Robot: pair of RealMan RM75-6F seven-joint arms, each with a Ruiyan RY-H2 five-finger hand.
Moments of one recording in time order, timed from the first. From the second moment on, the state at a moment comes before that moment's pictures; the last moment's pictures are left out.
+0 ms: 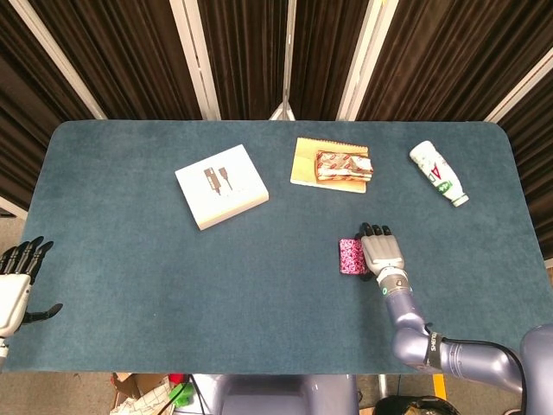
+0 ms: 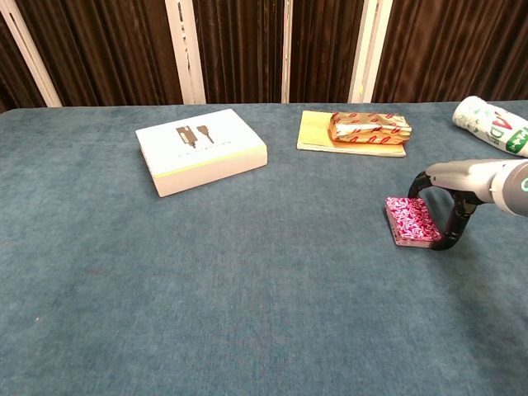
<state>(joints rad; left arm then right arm) -0.11 -1.08 -0.03 -1.67 1.41 1.40 0.11 0.84 -1.50 0.12 -1.54 -0.40 0.97 -0.72</state>
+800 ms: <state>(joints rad) -0.11 -1.09 -0.03 -1.68 1.40 1.39 0.11 0.79 -1.37 0.13 -1.56 -0.44 0.98 -0.62</state>
